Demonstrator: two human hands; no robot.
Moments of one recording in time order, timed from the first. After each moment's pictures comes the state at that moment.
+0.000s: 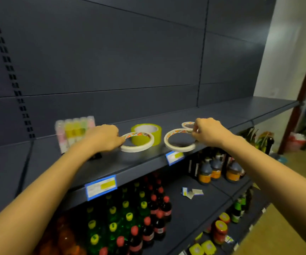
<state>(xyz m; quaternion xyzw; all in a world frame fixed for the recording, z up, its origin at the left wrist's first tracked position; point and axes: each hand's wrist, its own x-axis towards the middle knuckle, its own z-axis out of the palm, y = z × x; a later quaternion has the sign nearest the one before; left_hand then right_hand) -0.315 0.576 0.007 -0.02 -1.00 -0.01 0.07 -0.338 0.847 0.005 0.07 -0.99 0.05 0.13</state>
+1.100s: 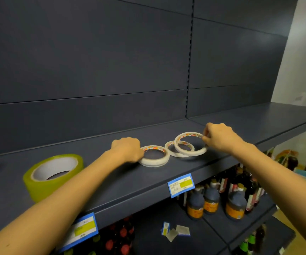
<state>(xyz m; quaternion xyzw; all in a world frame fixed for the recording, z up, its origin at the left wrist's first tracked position) -0.556 0.805 -0.024 0.02 -1.00 0.03 0.04 -0.583 1.051 -0.007 0.06 -0.98 0.14 0.11</state>
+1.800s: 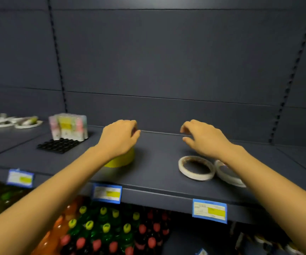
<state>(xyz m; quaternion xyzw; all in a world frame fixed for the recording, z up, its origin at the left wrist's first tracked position) -0.452 0.757 -0.001 0.23 -0.92 0.03 0.31 -0.598 0.933 0.018 0.49 -0.85 0.10 0.16</state>
